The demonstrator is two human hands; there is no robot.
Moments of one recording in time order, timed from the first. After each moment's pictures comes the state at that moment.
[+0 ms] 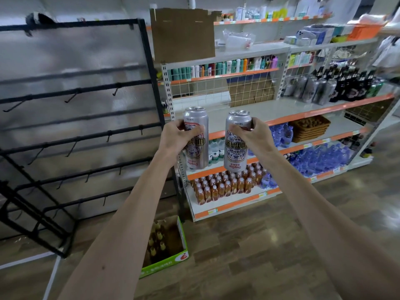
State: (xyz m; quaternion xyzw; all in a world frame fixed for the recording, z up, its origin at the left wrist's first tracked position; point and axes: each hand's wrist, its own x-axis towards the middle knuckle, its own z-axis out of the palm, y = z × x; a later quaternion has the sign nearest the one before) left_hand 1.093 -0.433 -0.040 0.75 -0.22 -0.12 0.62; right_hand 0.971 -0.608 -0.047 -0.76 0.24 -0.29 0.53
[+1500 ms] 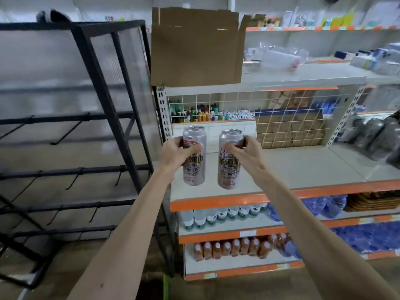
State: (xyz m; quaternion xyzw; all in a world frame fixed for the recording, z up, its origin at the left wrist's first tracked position) left_hand 1.431 -0.689 -0.075 0.78 -0.10 -0.08 0.61; right_hand 1.352 -0.885 -0.080 -0.79 0.17 -0.20 0.56
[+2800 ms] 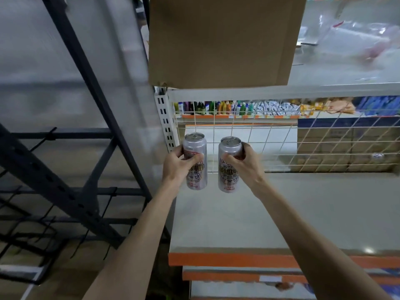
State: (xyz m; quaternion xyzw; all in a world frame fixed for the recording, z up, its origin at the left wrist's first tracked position) left_hand 1.635 -0.750 -0.159 0.75 -0.01 -0.04 0.66; right_hand 1.585 -0.939 -0.161 -0.79 0.15 -0.13 0.58
